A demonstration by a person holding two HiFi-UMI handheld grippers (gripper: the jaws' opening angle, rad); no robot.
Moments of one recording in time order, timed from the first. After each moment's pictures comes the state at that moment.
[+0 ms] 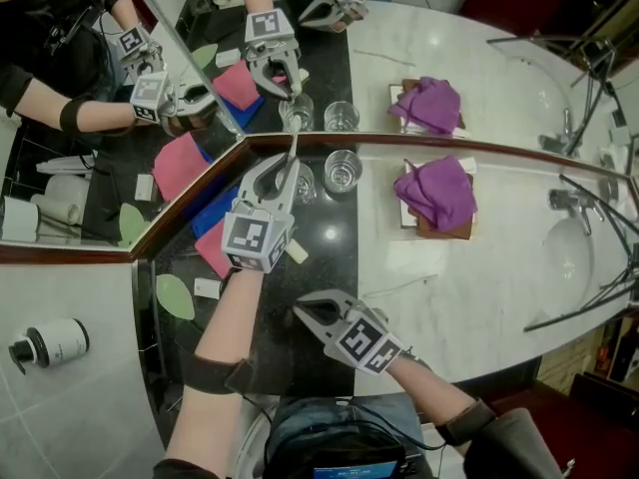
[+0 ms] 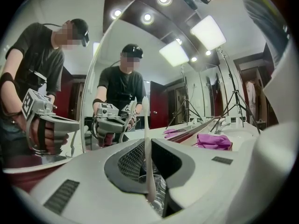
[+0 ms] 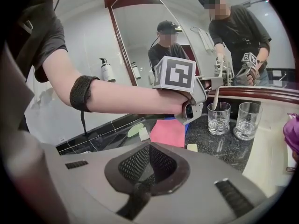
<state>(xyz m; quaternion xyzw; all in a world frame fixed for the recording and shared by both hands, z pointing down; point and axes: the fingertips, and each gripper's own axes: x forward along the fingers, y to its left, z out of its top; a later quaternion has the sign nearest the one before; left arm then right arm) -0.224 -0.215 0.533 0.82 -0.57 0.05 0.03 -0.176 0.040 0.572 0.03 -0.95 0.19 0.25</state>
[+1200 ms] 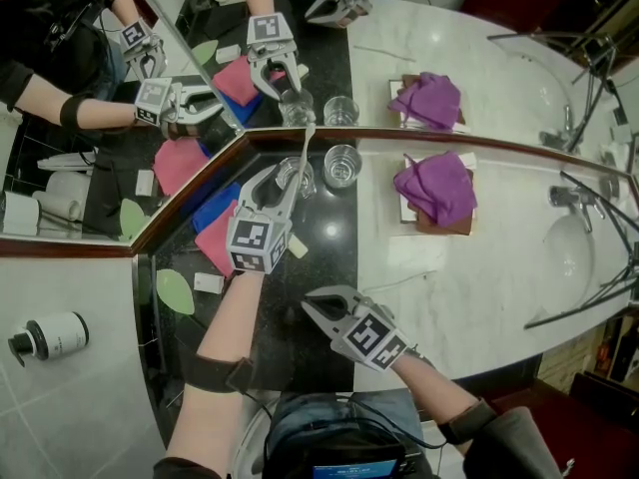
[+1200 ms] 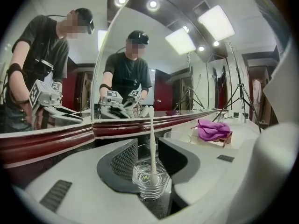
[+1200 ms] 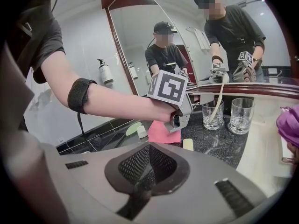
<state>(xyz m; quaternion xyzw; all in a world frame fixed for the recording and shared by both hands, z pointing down) -0.232 -0.193 0.587 0.80 -0.58 0.11 0.10 -0.159 0.039 0.579 0.04 -0.95 0.20 0.25</state>
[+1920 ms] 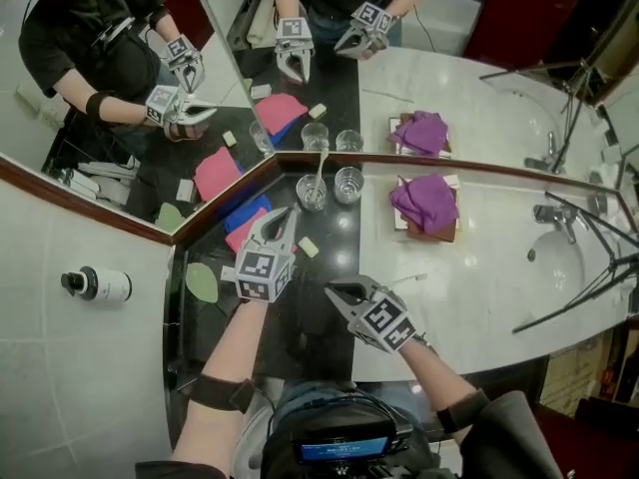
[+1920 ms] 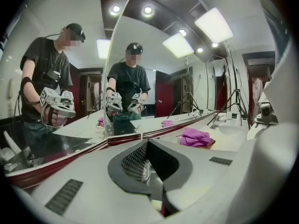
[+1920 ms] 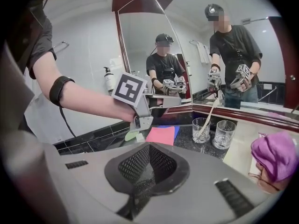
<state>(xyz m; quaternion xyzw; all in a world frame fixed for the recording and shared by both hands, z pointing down) -0.225 -0.099 0.496 0.78 -0.60 0.13 0.11 -0.123 0.034 0.518 0.08 -0.96 0.15 0.24</state>
